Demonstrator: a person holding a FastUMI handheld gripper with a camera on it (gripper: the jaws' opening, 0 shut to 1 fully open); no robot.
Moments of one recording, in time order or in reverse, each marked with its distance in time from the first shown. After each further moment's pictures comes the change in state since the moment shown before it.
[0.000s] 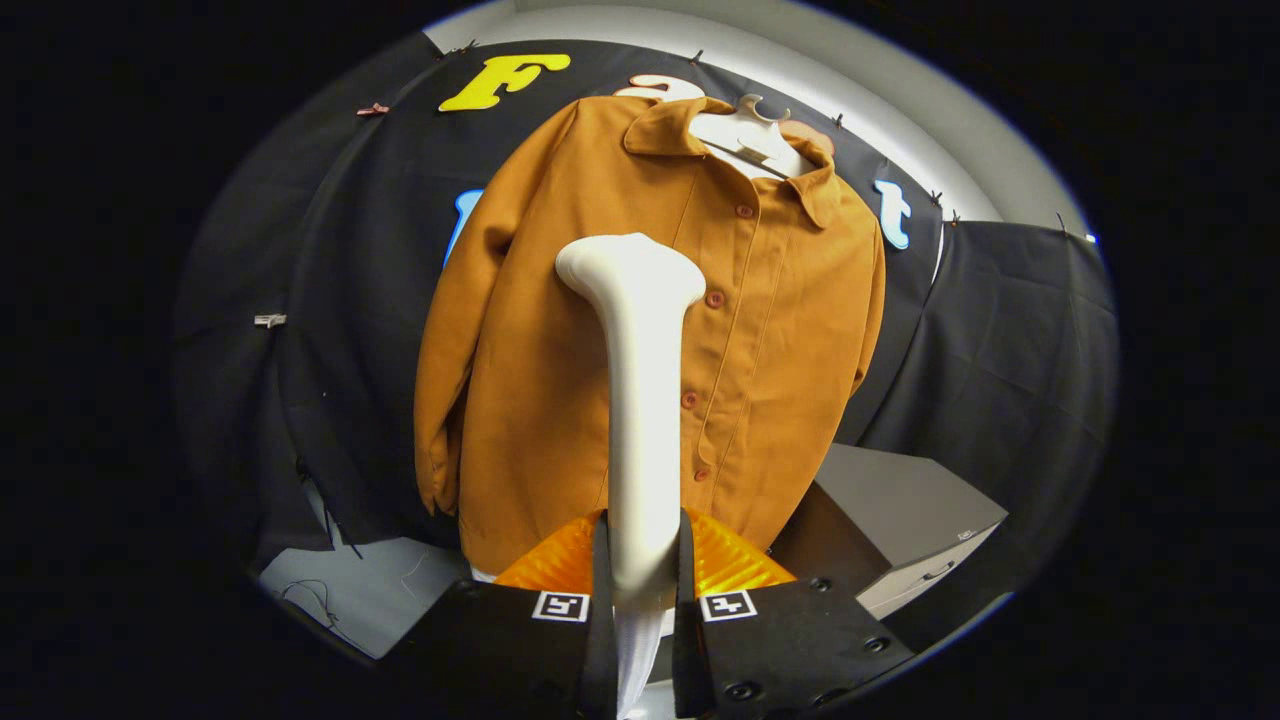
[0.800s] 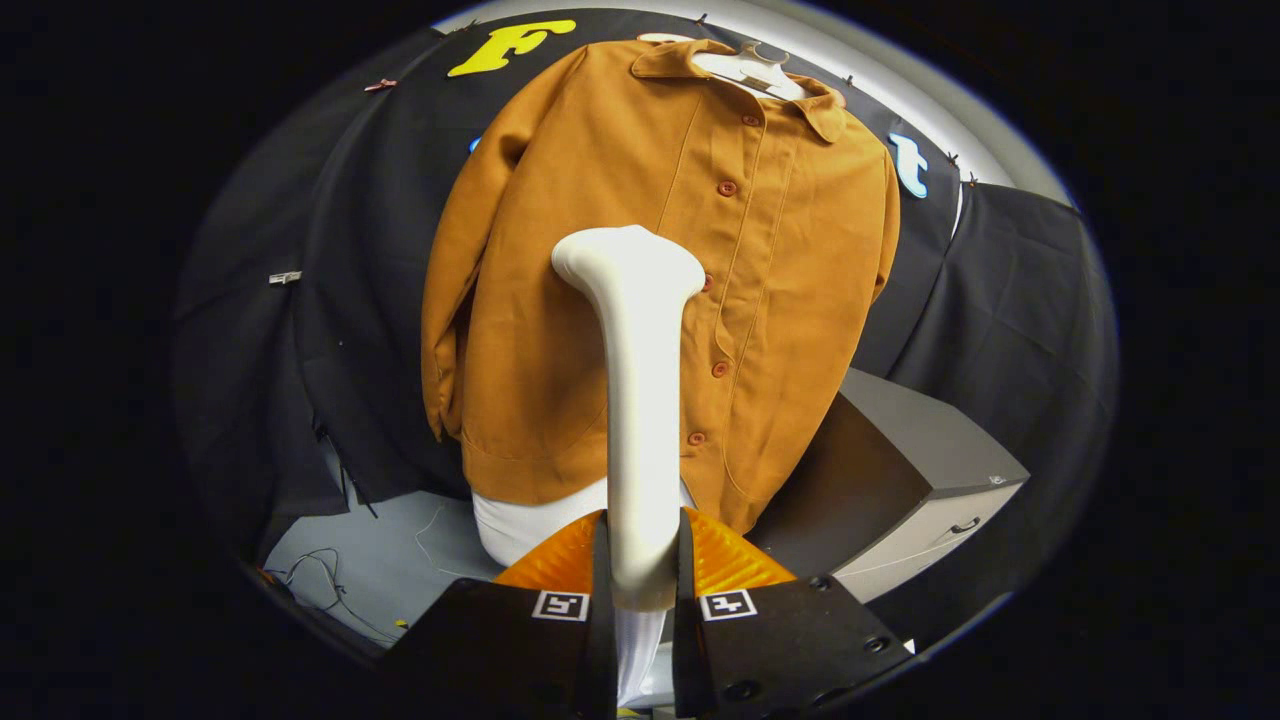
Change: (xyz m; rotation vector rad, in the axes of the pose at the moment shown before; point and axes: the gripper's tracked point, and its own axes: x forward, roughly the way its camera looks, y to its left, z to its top) arm -0.014 -0.002 -0.078 0.004 0.144 0.064
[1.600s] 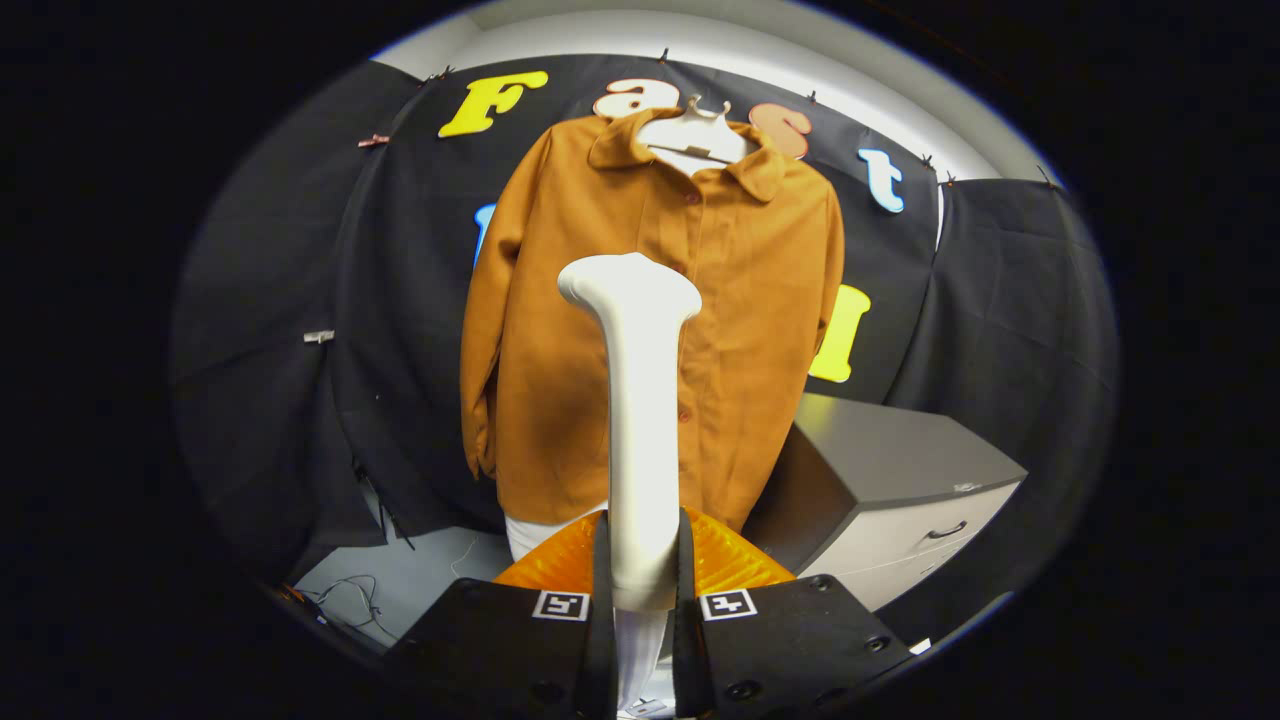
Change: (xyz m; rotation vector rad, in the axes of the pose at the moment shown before) arm -0.091 -0.047 0.057 0.095 -0.154 0.054
